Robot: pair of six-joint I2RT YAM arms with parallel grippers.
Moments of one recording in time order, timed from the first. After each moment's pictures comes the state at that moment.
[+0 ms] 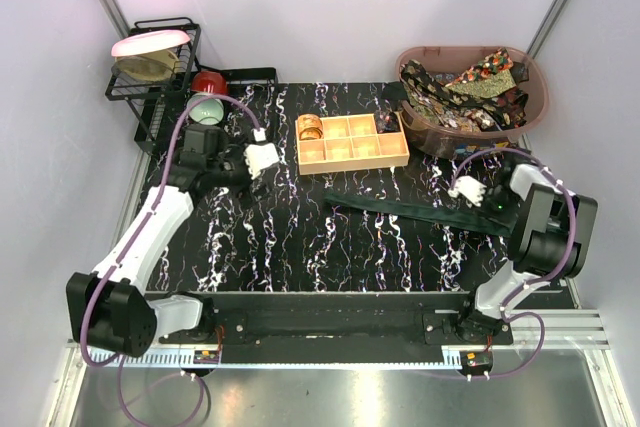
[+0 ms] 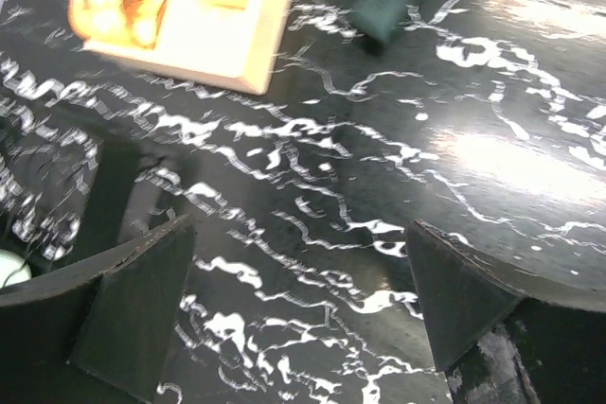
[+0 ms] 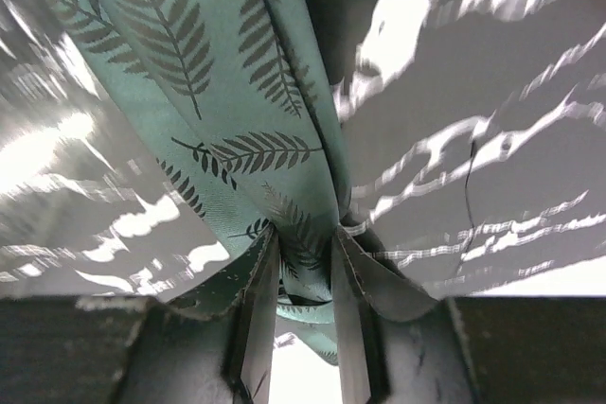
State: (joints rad) left arm -0.21 1.21 1.02 -0.58 0.62 0.85; right arm -0.31 1.69 0.98 -0.73 -0.03 -1.45
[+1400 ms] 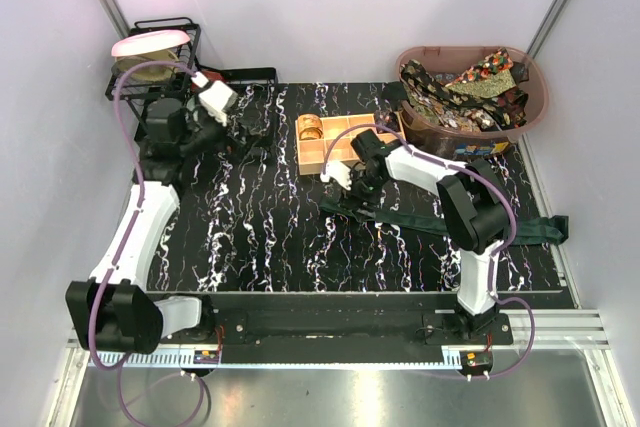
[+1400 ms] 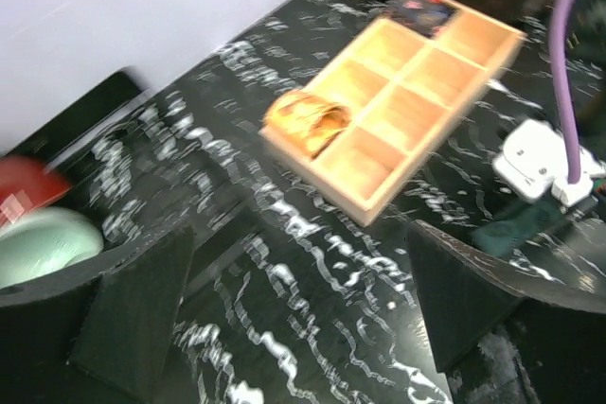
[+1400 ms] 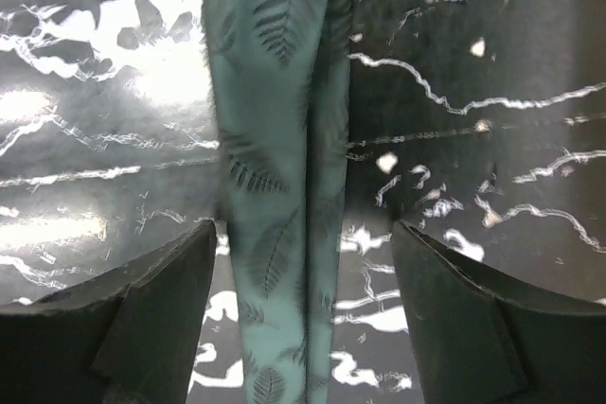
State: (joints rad) left arm -0.08 1.23 1.09 -0.14 0.61 0.29; right arm 0.55 1.95 1.35 -0.69 -0.36 -0.83
